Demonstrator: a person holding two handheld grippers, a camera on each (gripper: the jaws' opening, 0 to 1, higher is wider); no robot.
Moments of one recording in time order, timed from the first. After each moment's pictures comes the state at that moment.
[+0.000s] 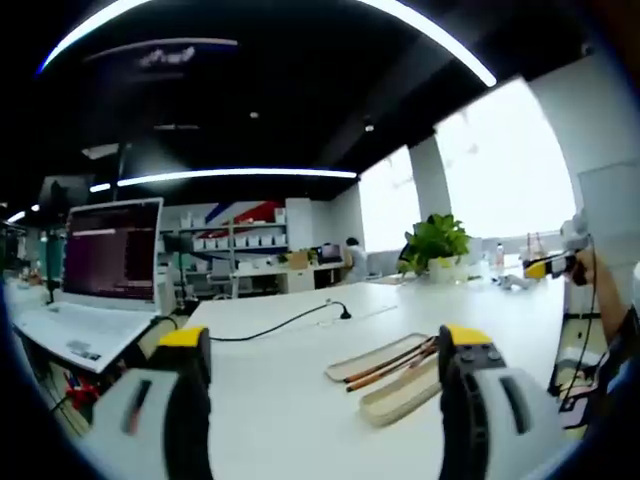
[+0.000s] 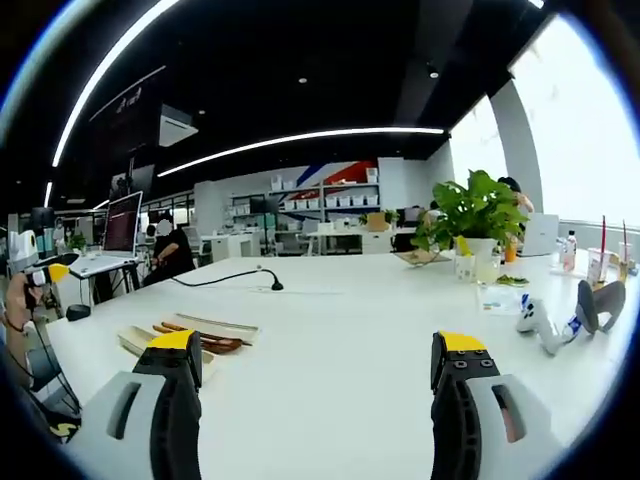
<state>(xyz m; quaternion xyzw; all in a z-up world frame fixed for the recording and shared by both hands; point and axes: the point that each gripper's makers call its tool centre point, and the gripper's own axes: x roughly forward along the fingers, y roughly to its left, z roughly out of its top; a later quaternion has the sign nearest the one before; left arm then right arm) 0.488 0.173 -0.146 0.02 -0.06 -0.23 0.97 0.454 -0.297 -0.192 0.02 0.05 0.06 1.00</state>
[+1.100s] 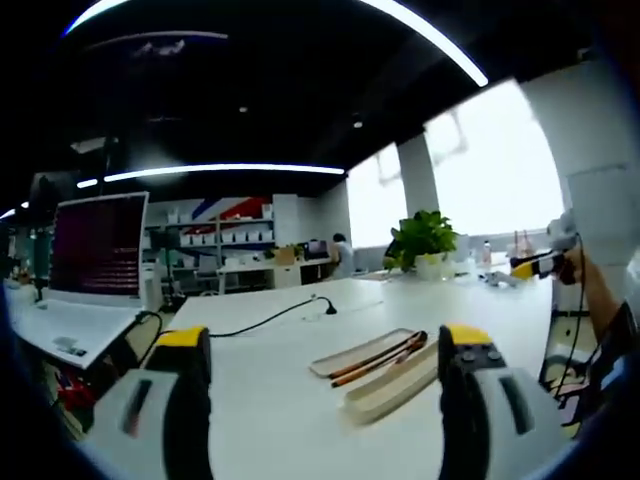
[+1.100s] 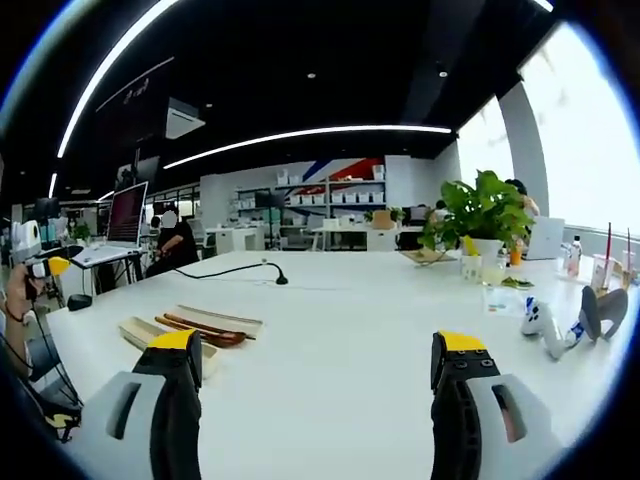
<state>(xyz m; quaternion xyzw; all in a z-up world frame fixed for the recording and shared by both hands) 0.485 0.160 -0.154 0.02 -0.04 -0.27 0.96 0.457 -0.288 -0.197 0.00 0.06 0.07 1.00</state>
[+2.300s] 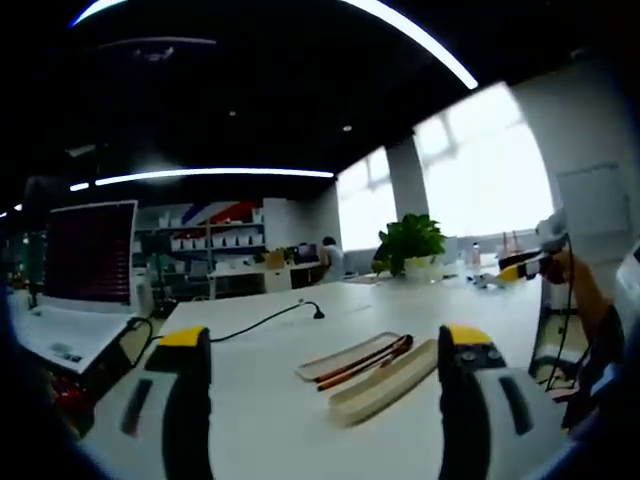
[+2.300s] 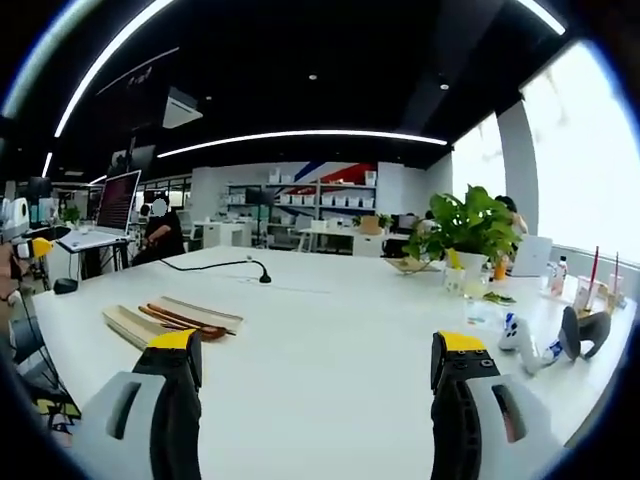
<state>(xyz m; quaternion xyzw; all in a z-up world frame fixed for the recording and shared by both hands) 0.470 0.149 -0.147 0.03 -0.05 -0.29 0.96 0.453 -0.307 -0.194 -0.04 0.06 0.04 1.00</state>
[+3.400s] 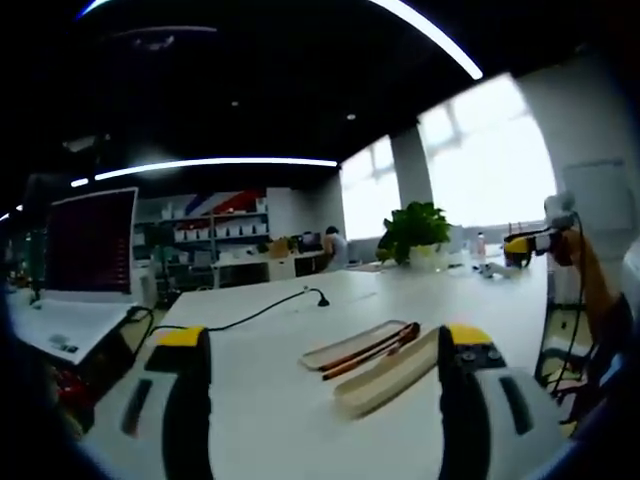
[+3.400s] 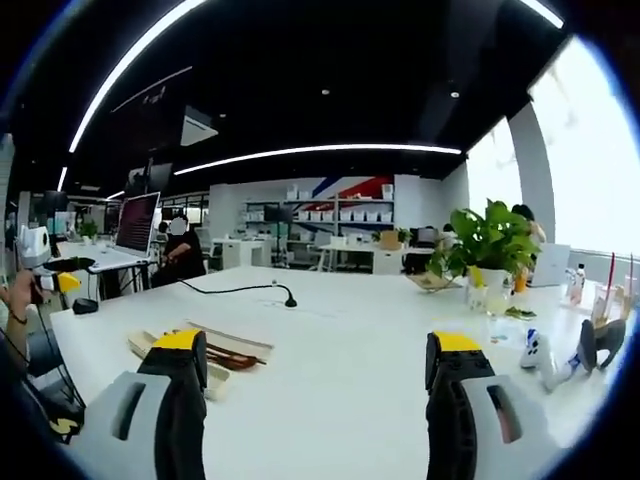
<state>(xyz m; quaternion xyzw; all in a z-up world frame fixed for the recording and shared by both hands) 0.484 0.149 -0.164 0.04 -0.03 -0.27 0.96 0.456 -0.265 -0.148 -0.04 0.01 0.10 0.99</state>
